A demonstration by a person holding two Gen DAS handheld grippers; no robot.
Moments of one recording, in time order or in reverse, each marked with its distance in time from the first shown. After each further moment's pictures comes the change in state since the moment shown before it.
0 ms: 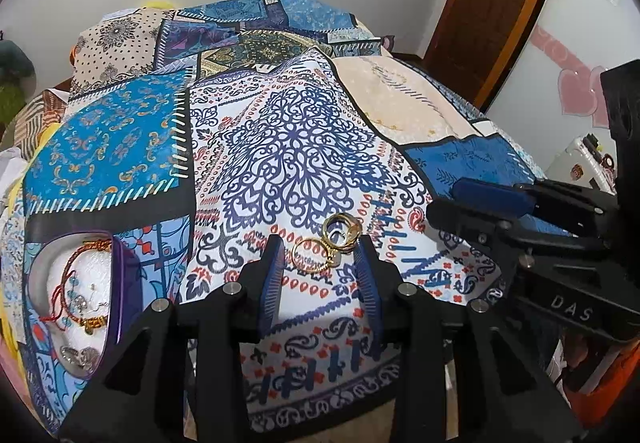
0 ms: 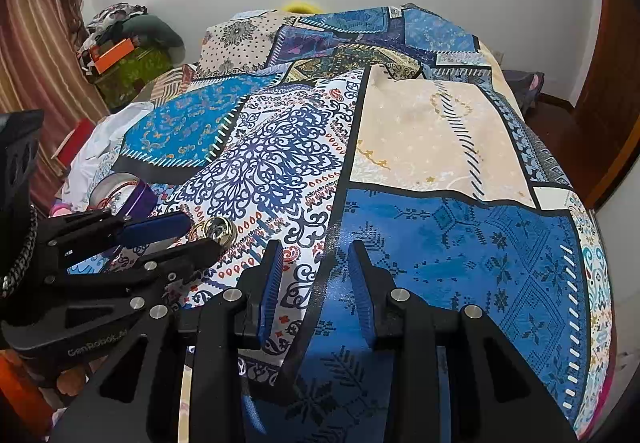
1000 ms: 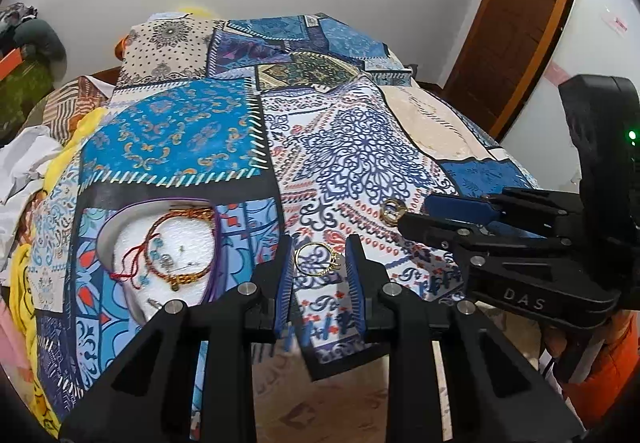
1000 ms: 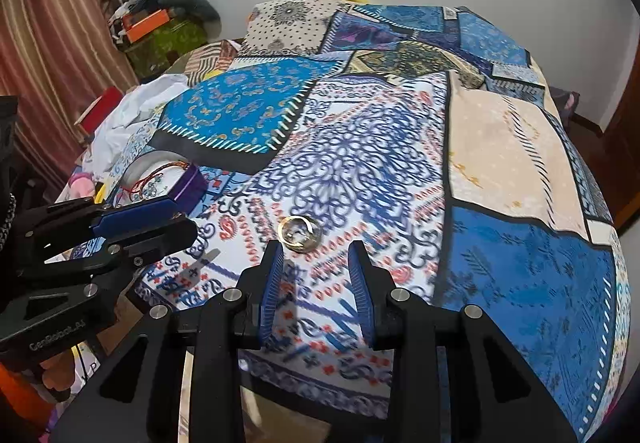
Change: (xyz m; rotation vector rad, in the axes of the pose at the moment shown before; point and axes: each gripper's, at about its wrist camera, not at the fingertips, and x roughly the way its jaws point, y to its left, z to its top) left arm -0.055 0.046 -0.026 -0.091 -0.087 0.051; right arm 0.024 0.058 0.014 -0.118 0.052 0.070
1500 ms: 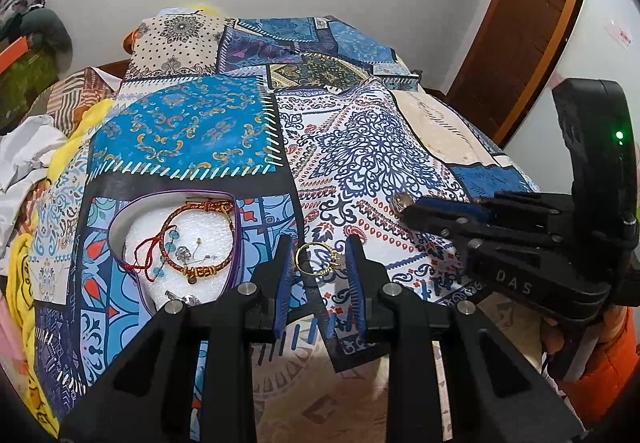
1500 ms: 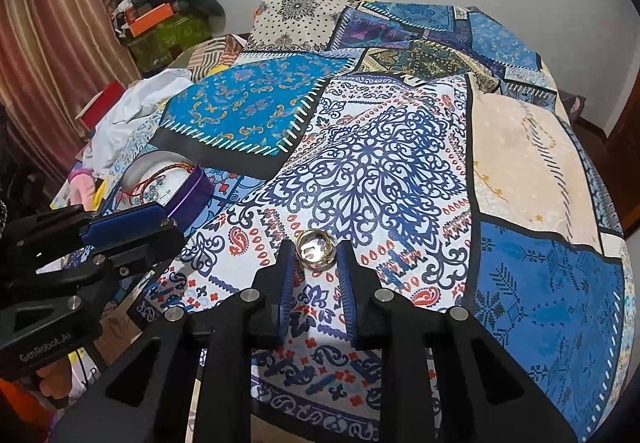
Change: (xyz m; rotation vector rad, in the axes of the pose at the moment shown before) left arm -0.004 0.013 -0.004 -0.035 -0.009 -0.005; right arm 0.008 0.008 0.004 -0.014 0.009 0.003
